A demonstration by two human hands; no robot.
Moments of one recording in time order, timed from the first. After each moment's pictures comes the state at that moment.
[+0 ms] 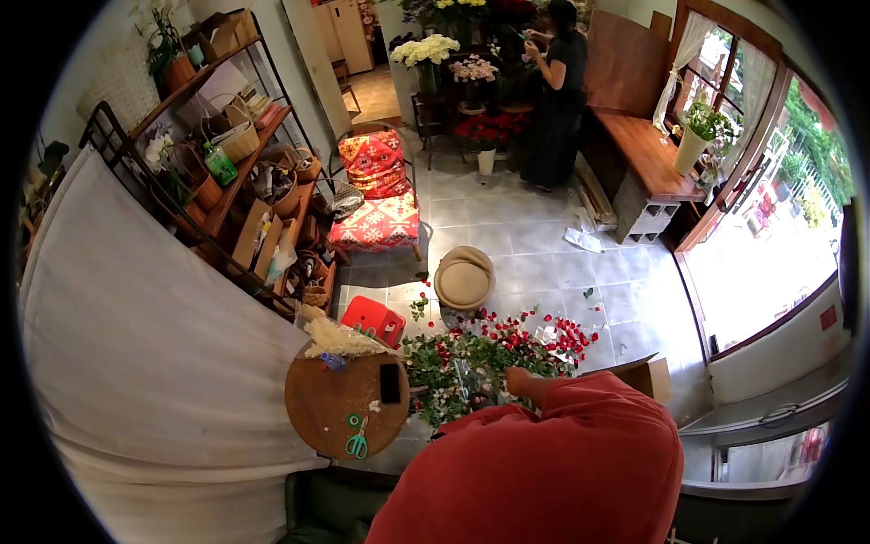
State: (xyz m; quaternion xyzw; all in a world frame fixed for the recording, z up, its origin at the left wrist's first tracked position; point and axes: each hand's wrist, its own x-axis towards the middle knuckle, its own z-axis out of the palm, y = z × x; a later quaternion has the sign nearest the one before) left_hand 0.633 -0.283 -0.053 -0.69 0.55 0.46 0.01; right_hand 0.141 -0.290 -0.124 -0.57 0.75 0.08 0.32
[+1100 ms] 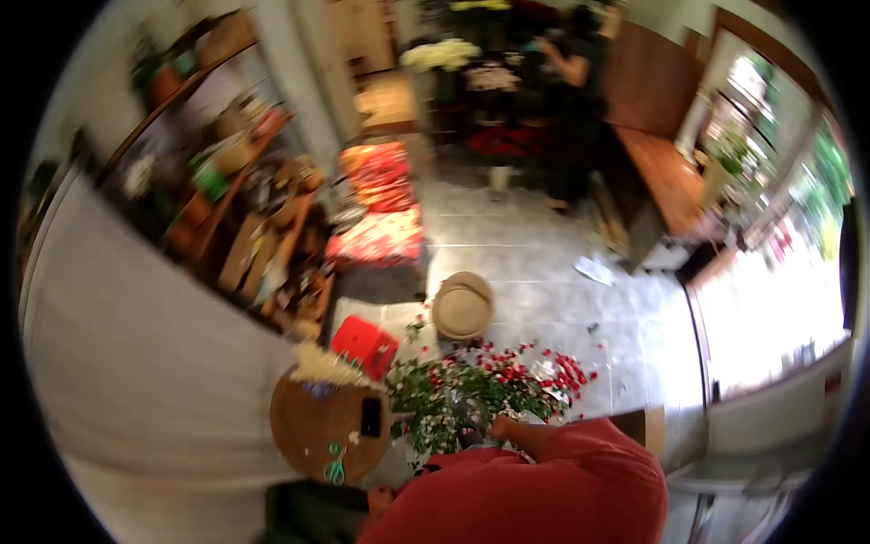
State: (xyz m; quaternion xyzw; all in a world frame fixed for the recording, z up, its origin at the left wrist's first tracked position) left_hand 0.530 -0.344 0.013 -0.74 0.50 0.44 0.02; right_hand 0.089 -0.315 -0.103 -0.43 0.70 0.01 0.56
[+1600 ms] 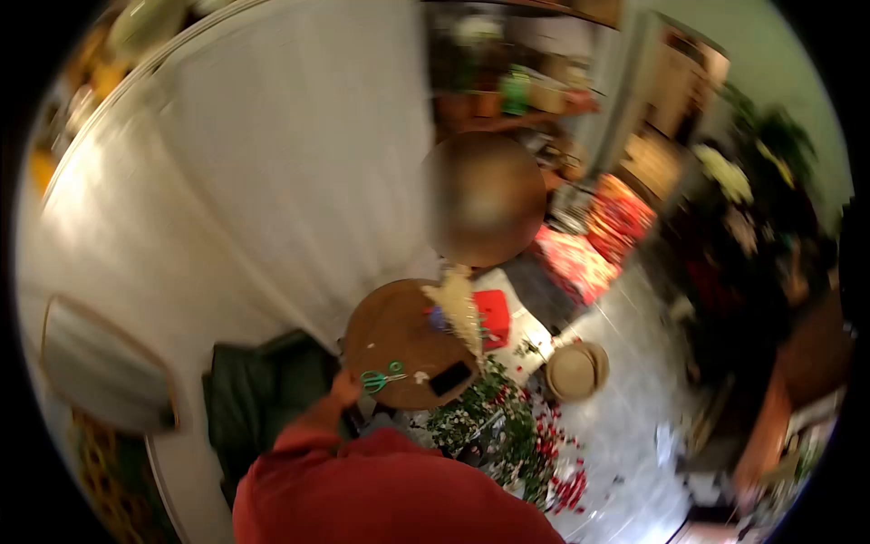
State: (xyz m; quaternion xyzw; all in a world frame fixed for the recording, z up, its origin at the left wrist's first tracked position) left_hand 0.727 -0.405 -0.027 -0.81 0.47 0.24 -0.25; right_hand 0.057 -0.262 -0.125 -0.32 0.77 -0.05 0.55
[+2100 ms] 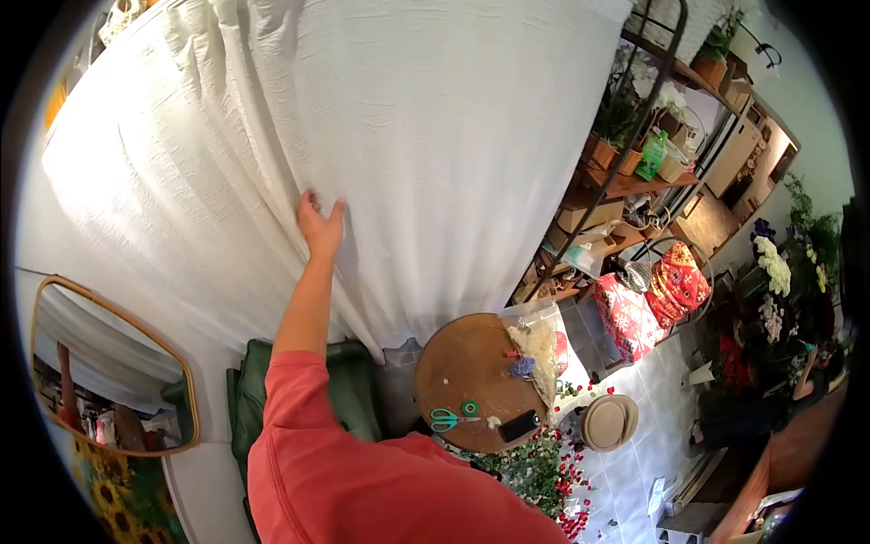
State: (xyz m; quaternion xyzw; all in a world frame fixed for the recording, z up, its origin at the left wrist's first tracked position) left_hand 1.128 -0.643 0.288 -0.72 0.32 -0.17 -0.60; right_hand 0.388 -0.396 -0.030 -0.45 0.75 -0.06 0.48
